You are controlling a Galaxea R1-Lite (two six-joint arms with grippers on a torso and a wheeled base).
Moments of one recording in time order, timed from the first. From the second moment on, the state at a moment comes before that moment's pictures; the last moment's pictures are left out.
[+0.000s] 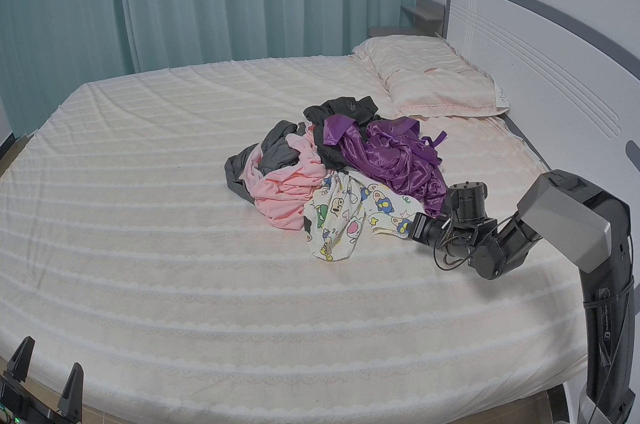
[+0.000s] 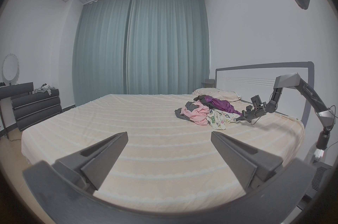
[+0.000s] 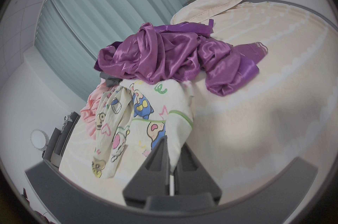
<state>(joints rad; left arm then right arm) 0.00 0.02 -0.02 0.00 -0.01 -0.01 0.30 2.48 -1.24 -0.78 0.08 0.56</state>
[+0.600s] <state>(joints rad) 0.00 0.02 -0.02 0.00 -0.01 -0.01 0.35 2.15 -0.48 -1.22 0.21 0.66</state>
